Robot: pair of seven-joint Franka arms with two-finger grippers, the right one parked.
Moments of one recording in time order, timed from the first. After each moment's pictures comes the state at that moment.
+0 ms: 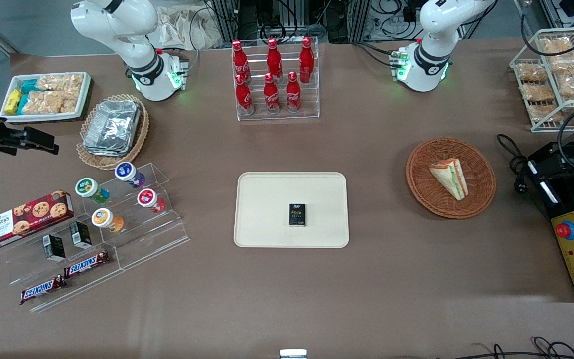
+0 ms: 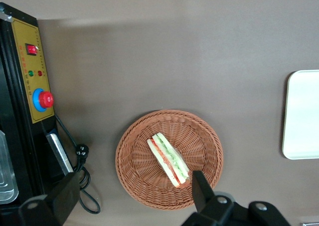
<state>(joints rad) 0.54 0.19 -0.52 -1.49 0.07 1.64 0.08</state>
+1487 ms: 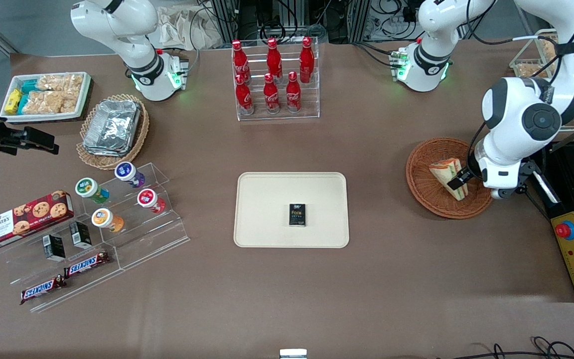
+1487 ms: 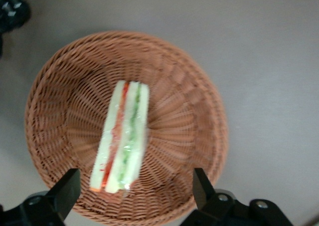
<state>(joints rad) 0.48 0.02 -0.52 -2.30 0.07 2.23 -0.82</state>
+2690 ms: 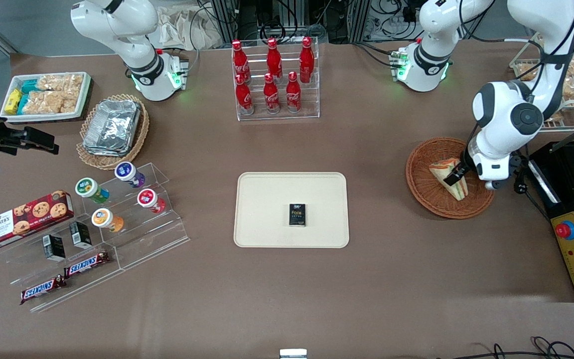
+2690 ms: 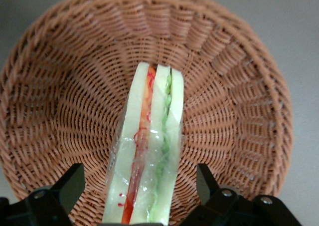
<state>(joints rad) 0.54 0.06 -0.52 -2.52 0.06 2.53 -0.82</state>
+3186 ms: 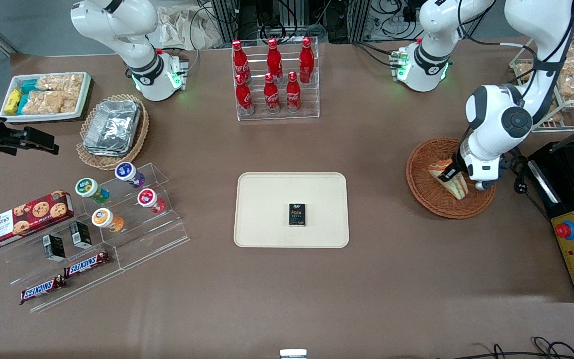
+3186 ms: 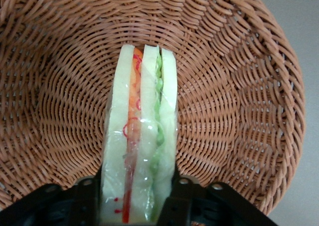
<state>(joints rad) 0.52 0.10 -0.53 -2.53 0.06 2.57 -0.82</state>
